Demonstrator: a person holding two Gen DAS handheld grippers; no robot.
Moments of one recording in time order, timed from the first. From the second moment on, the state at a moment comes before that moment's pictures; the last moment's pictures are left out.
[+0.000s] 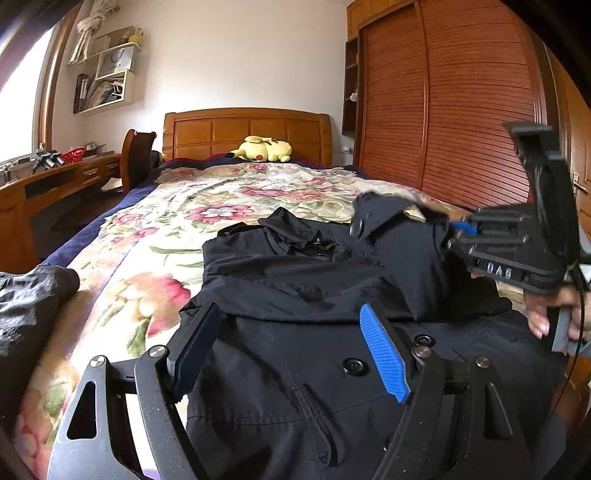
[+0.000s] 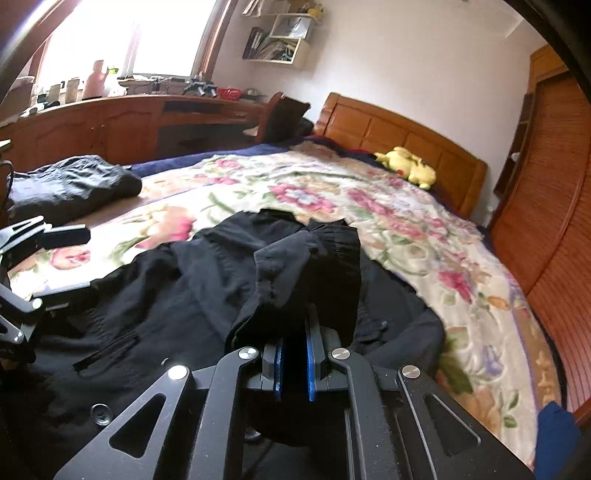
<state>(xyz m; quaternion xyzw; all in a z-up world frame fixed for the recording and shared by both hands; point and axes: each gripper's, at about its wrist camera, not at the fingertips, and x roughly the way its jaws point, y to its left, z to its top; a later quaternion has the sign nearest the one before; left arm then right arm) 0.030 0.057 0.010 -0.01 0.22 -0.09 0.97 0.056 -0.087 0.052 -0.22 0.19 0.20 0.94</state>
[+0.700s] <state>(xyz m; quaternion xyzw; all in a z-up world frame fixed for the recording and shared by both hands) 0.030 0.062 0.008 -0.01 0.22 -0.09 0.97 0.057 -0.104 0.041 -0.16 0.30 0.24 0.91</state>
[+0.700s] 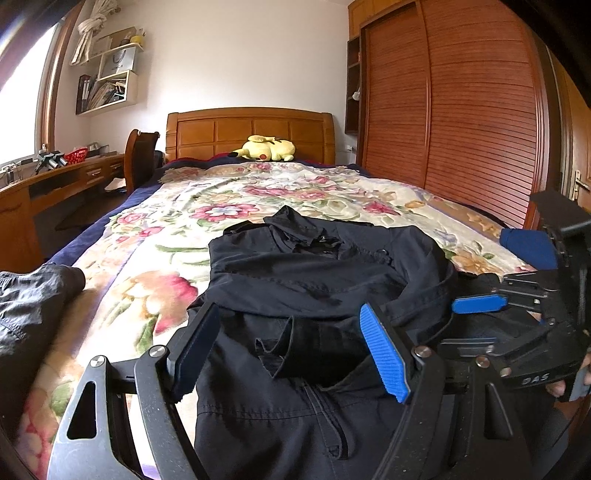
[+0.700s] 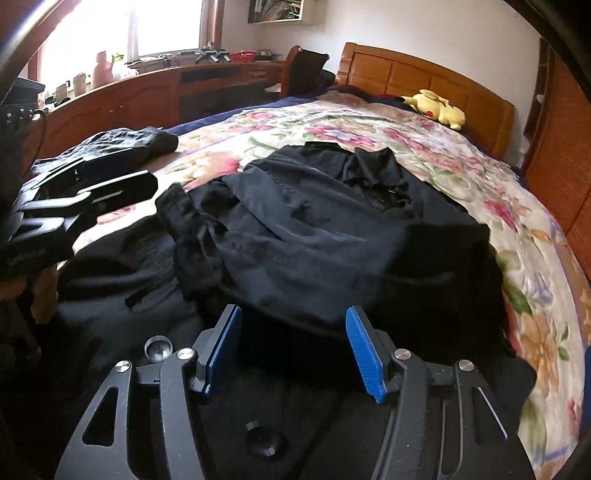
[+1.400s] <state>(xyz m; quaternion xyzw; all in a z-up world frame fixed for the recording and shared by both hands) 0.047 0.039 -0.013 0.02 0.27 -0.09 0.96 0.100 -0.212 0.005 -0.06 0.32 0.07 0.94</state>
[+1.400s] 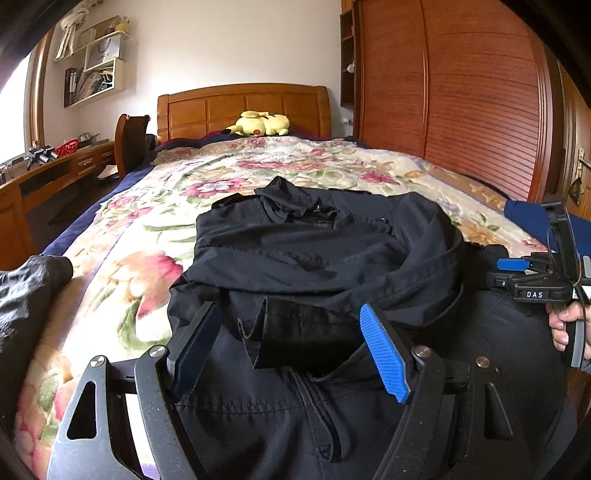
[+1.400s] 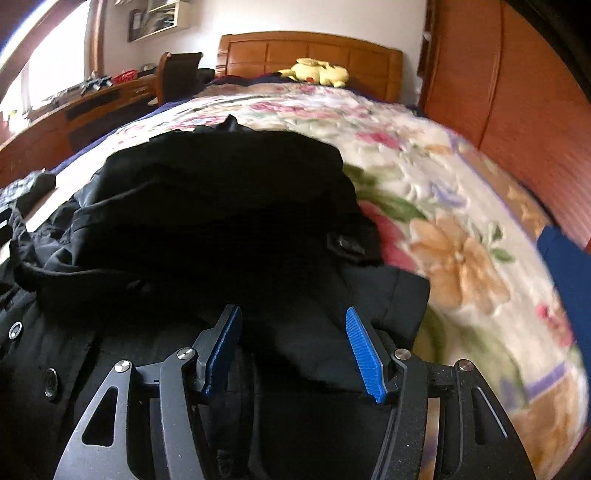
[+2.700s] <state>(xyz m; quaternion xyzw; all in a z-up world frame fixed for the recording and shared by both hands) 0.048 0.037 -0.019 0.00 0.37 -0.08 0.92 0.100 -0.220 -0.018 -0.03 0.31 0.09 0.95</state>
